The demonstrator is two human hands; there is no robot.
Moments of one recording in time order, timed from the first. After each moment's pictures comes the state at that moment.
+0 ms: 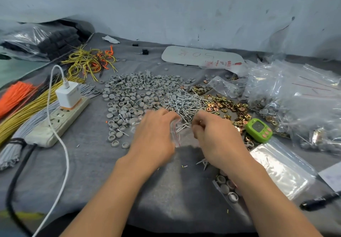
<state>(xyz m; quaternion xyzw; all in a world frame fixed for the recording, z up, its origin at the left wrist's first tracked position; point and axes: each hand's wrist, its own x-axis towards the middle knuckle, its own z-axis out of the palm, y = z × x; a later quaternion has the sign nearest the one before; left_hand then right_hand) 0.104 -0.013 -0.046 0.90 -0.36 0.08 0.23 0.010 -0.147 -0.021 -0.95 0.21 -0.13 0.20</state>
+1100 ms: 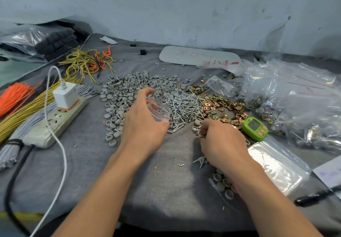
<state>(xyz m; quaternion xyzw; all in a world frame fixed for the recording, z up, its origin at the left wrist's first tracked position) 0.109 -0.008 -0.031 0.87 -0.20 0.10 0.44 0.005 -0.157 -0.024 -0.95 0.28 -0.03 0.11</state>
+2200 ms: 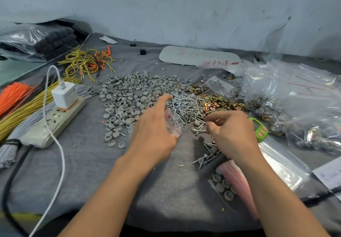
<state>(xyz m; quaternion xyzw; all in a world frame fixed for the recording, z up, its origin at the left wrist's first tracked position) 0.098 -0.019 -0.041 0.88 -0.29 0.05 0.36 0.003 -0.186 -0.029 -0.86 0.29 -0.21 0.36</state>
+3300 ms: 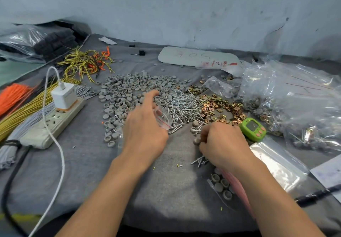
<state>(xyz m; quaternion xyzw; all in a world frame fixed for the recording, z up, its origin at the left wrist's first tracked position) 0.100 -0.013 -0.034 0.89 -0.22 0.13 0.37 0.002 -0.167 -0.023 -0.96 0.25 0.00 0.09</state>
